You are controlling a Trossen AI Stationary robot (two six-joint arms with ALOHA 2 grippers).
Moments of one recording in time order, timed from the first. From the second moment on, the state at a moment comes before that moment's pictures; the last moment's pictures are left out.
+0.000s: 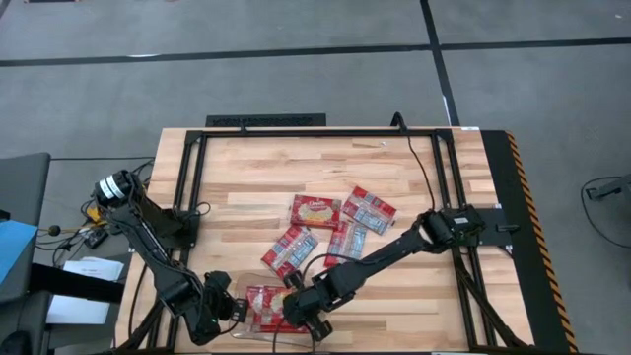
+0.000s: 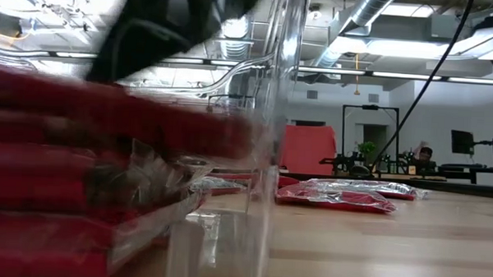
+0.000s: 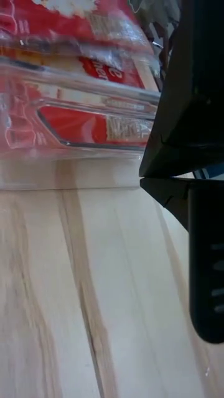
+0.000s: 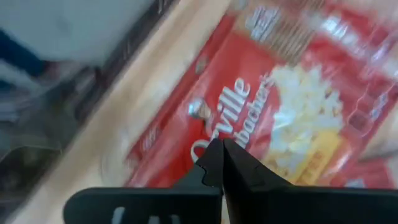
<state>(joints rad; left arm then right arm) -0.97 1.54 0.96 -0.56 -0.25 -2.35 0.46 2.34 2.00 -0.65 0.00 -0.10</state>
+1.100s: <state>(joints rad) -0.95 1.54 0.96 -0.59 -0.28 -2.32 0.44 2.35 2.22 -0.89 -0.03 -0.25</state>
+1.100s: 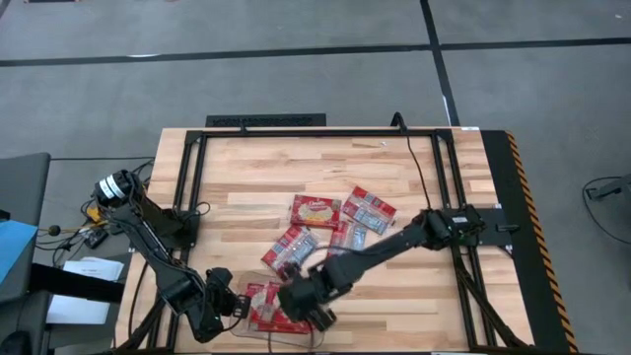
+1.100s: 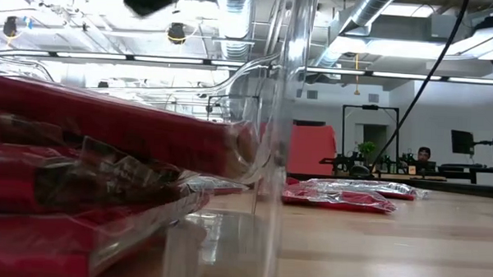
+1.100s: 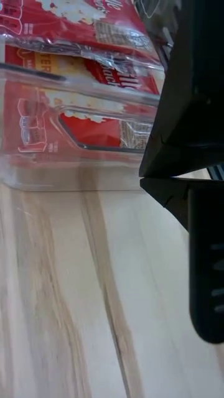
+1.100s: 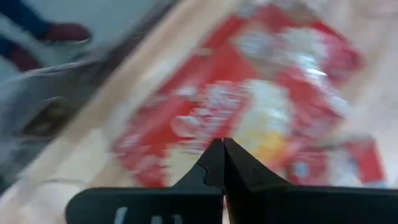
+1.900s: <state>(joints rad) -0.95 1.54 0.96 -0.59 -0.29 -2.33 0.43 2.41 2.09 -0.67 0.00 -0.33</state>
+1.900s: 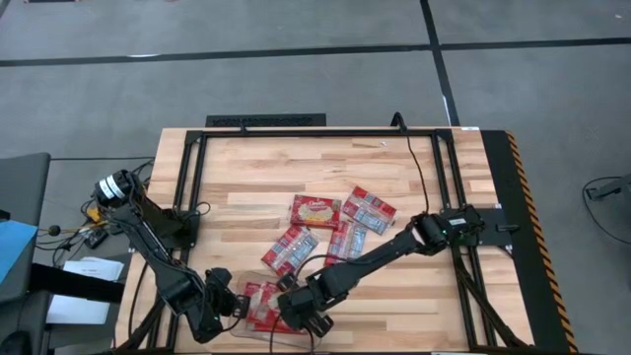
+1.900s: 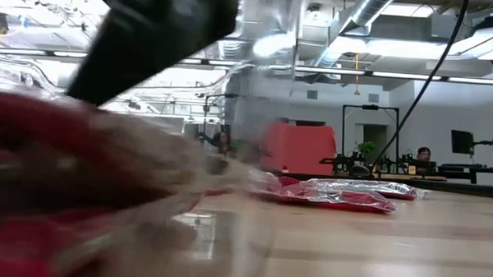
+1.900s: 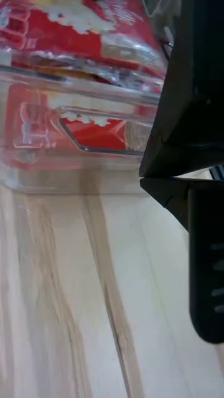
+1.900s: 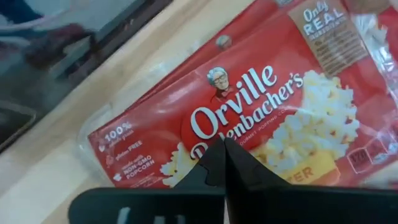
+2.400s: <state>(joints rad) -0.93 1.54 0.96 -0.62 -0.27 -2.34 0.40 2.36 2.15 -0.69 0.10 -0.33</state>
